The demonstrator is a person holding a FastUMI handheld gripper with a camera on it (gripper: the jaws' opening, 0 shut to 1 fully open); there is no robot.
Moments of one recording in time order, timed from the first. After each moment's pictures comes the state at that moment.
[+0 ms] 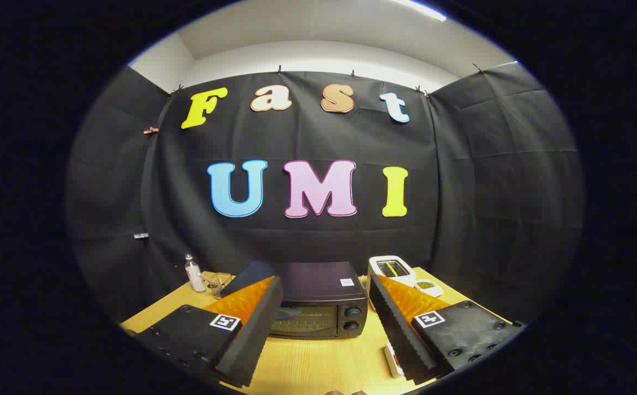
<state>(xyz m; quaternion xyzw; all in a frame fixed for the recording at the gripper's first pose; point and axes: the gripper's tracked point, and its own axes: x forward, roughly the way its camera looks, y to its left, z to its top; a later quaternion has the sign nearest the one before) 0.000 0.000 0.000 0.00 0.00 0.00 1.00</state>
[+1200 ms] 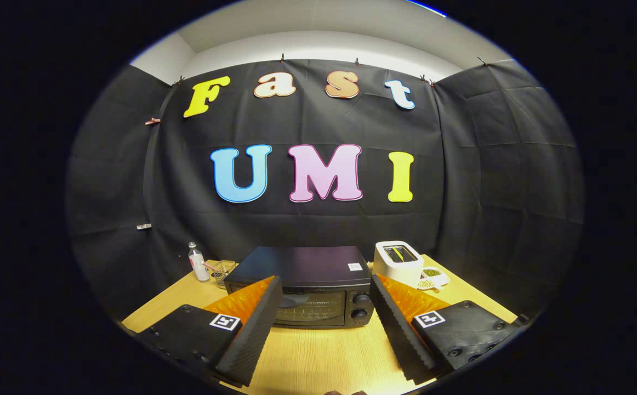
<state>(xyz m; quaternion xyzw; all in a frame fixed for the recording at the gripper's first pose) 0.005 0.008 -0.028 0.01 0.04 0.01 1.00</state>
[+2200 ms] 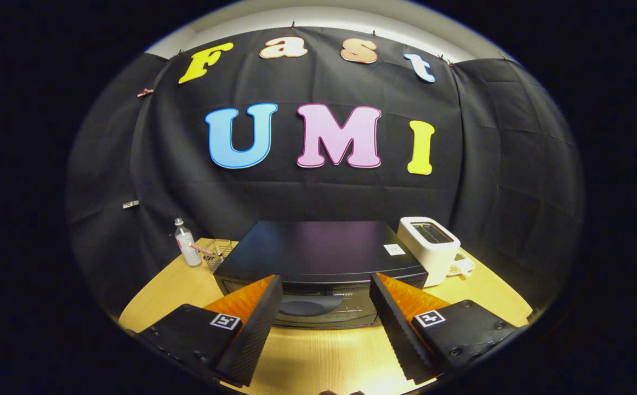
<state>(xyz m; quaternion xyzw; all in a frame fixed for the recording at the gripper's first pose) 0.114 0.073 -0.102 -0.01 0.12 0.00 0.99</state>
